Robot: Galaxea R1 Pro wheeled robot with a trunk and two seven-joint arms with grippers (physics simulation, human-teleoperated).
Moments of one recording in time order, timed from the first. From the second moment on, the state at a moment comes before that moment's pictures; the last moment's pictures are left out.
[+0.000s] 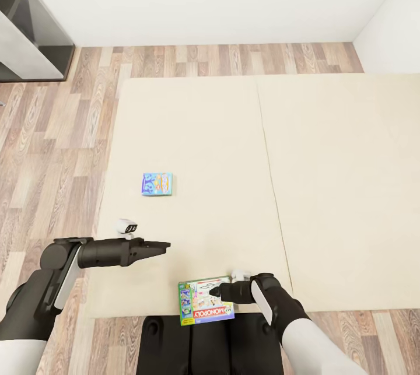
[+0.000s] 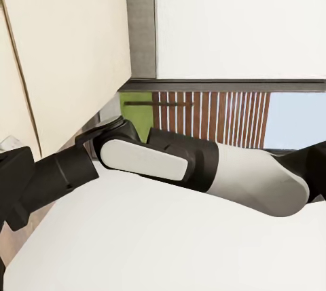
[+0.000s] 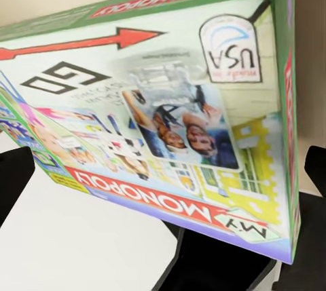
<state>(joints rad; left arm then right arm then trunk) -0.52 0.21 0.05 -1.40 0.18 1.02 -1.51 -0.66 0.17 -0.01 -0.54 -0.06 0.66 0.32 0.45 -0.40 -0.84</state>
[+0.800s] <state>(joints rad) -0.52 0.21 0.05 -1.40 0.18 1.02 -1.52 -0.66 0.17 -0.01 -0.54 -0.06 0.66 0.32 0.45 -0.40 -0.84</state>
